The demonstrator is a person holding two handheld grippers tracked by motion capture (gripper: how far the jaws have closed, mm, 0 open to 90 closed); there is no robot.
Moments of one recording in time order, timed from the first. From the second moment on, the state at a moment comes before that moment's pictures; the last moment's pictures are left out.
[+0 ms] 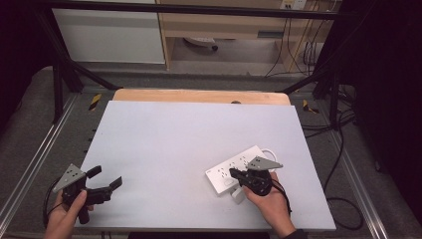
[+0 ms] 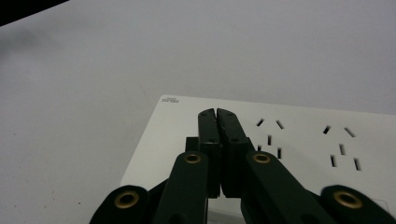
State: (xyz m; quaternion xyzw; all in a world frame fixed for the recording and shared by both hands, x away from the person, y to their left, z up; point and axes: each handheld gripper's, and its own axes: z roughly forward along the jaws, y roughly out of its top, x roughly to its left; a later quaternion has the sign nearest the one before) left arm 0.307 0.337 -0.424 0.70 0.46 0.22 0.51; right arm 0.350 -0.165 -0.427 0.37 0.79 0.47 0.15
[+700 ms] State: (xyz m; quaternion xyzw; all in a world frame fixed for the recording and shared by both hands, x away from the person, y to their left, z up) left arm 0.307 0.336 -0.425 0.70 0.45 0.22 0.50; right arm 0.345 -0.165 -0.436 0.37 0.81 0.44 0.14
